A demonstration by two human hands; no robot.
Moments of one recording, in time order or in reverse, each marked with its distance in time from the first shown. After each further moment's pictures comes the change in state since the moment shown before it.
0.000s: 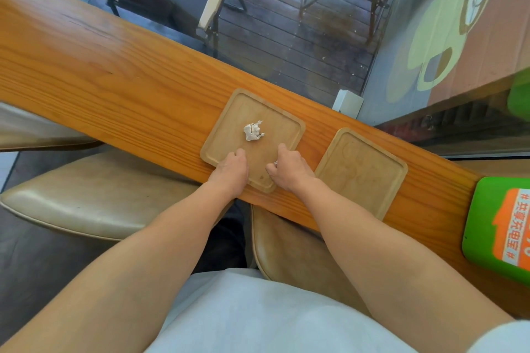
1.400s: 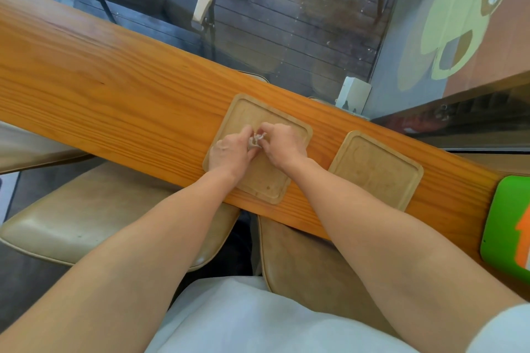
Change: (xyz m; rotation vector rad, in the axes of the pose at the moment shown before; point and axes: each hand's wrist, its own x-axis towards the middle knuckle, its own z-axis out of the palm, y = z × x) left_hand 0.050 -0.003 -0.034 0.055 0.312 0.121; right_hand 0.065 -0.035 -0.020 0.080 0.124 -0.146
